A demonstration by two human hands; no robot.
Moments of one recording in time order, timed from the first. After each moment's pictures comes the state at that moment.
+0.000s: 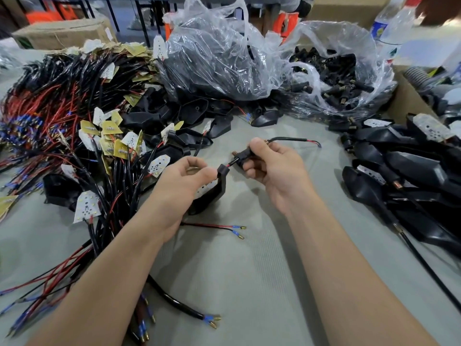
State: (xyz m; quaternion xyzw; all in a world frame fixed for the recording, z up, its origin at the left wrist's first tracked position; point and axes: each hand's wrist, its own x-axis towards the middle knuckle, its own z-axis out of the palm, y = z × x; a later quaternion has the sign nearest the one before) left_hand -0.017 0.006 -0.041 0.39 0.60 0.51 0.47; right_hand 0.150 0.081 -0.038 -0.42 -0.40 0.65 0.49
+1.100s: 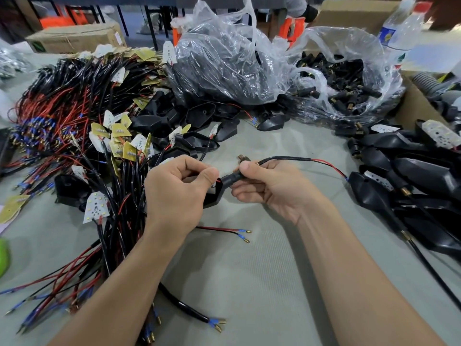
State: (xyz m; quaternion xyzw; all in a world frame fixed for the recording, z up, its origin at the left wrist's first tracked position) left_hand -0.014 -0.003 -0.048 0.49 0.61 0.60 0.19; right_hand 0.155 0.068 -0.037 -0.36 -0.45 0.75 0.33
